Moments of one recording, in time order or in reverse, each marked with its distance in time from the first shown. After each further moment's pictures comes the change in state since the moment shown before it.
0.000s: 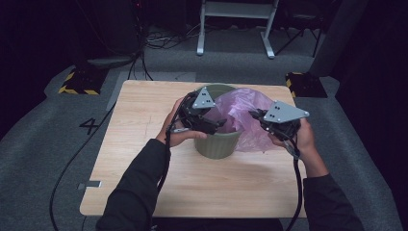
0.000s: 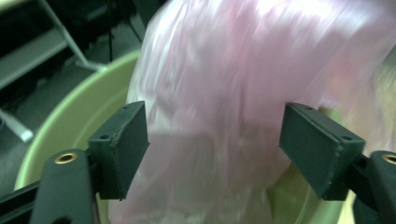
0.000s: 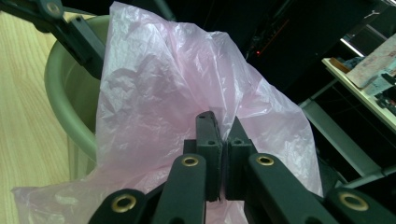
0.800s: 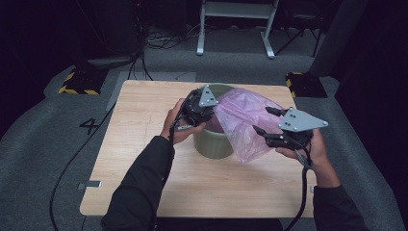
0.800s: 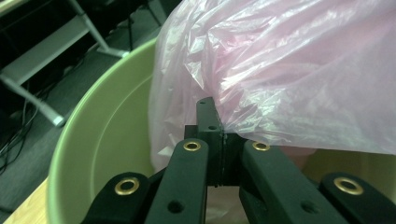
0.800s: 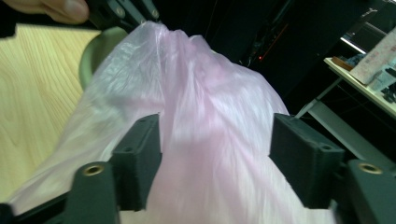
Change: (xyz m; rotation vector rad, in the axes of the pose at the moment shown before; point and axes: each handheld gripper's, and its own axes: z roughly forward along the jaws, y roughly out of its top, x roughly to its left) left arm 0.012 -0.003 0.010 0.108 0.084 0.019; right arm 0.005 -0.016 -0.031 -0.053 0.010 0.077
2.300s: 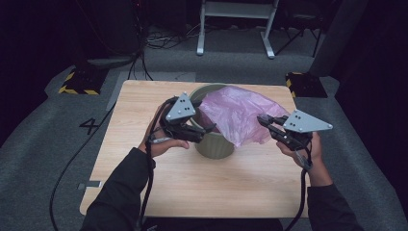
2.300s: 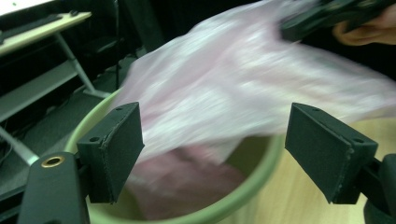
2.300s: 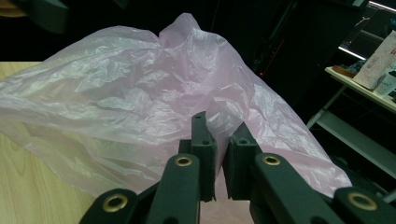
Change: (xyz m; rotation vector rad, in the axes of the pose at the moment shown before) left arm -0.022 -0.012 -0.070 -0.234 -0.088 -0.009; right arm -0.002 -0.016 0.006 -0.103 0.006 0.086
